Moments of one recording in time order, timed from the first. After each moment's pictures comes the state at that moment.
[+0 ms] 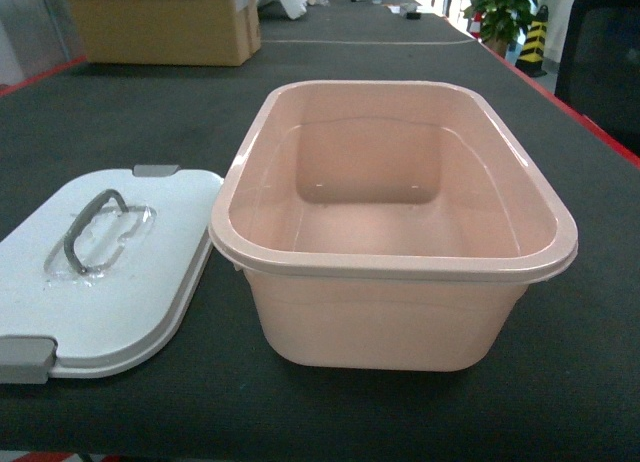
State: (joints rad) left arm 0.00 0.01 0.01 -0.01 0.00 0.00; right arm 0.00 0.00 0.01 -0.01 0.00 0.00
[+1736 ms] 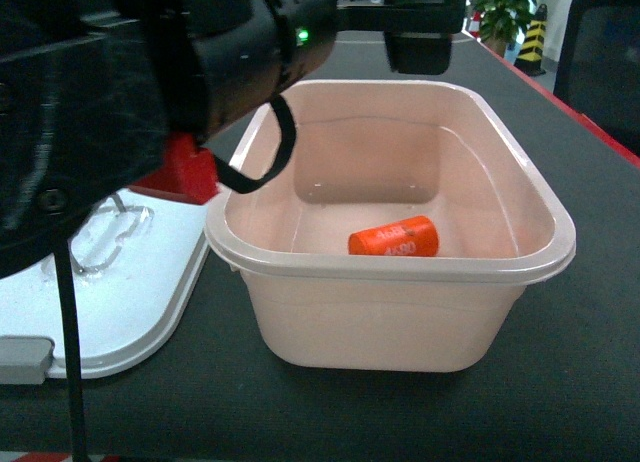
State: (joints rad) left arm -0.52 1.83 0.96 0.96 -0.18 -0.01; right arm 0.00 0.00 0.01 -0.01 0.00 0.00
